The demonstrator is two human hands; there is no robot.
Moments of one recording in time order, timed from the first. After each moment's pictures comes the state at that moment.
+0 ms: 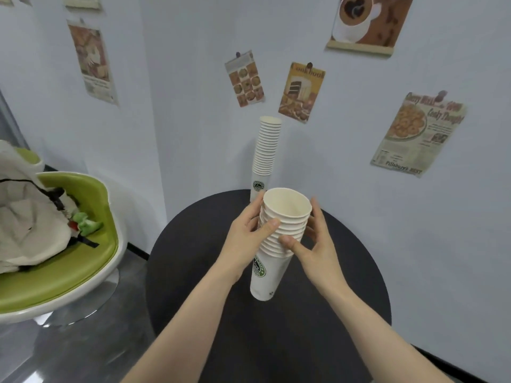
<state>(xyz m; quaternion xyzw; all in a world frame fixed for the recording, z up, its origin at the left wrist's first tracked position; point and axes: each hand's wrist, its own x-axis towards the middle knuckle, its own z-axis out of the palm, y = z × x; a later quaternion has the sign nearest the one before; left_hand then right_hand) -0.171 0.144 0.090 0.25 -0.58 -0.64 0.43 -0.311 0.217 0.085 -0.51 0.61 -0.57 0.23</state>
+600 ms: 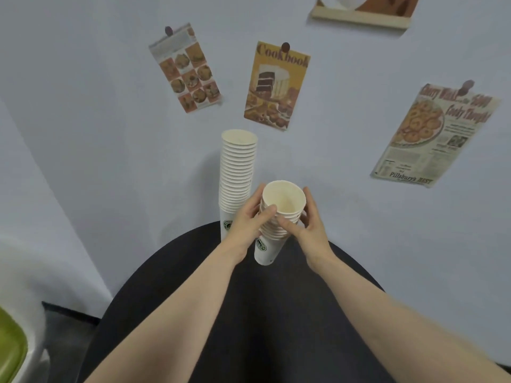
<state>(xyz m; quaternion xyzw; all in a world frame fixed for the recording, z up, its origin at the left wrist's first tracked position) -0.334 -0.154 0.066 0.22 -0.59 -0.72 0.28 -0.452 -0.062 0.055 -0.37 0.63 -0.63 0.26</state>
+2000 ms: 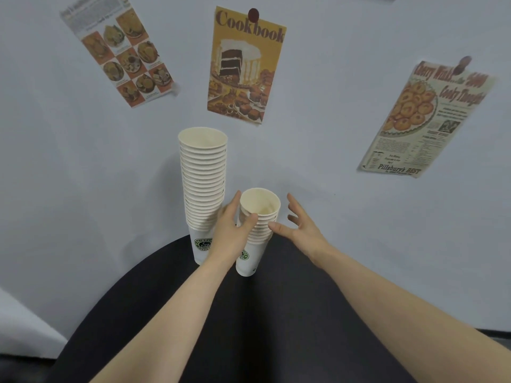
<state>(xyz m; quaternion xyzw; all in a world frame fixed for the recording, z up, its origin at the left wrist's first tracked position) -0.396 -0.213 0.026 0.30 -0.69 -0.59 0.30 -0.536 -0.110 0.024 -0.34 0.75 -0.50 0.29</state>
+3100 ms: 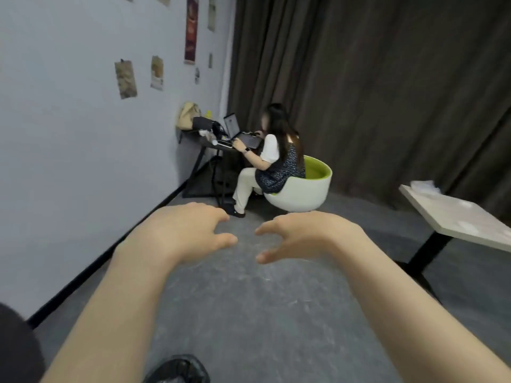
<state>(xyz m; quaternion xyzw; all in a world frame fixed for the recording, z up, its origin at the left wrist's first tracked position) -0.269 0.499 0.214 -0.41 -0.91 -0.07 -0.07 -0.183 0.669 0.232 0.10 0.98 0.02 0.19</state>
